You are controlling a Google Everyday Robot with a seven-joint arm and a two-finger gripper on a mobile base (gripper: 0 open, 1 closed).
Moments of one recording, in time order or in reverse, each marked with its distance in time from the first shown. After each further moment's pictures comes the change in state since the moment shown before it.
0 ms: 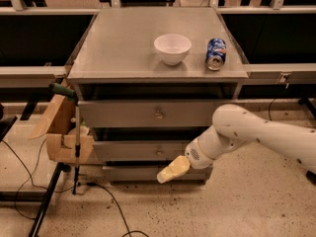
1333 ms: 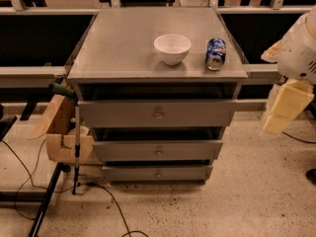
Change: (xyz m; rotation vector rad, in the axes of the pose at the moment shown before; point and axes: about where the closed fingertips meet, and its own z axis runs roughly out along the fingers) arm 0.001 0.090 -0.367 0.497 0.157 -0.749
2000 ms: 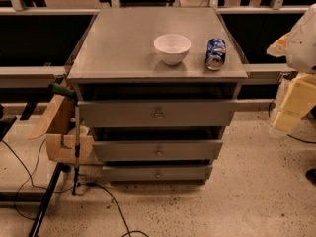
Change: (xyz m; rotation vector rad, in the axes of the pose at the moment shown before) arm 0.004 0.001 -0.018 0.006 0.010 -0.018
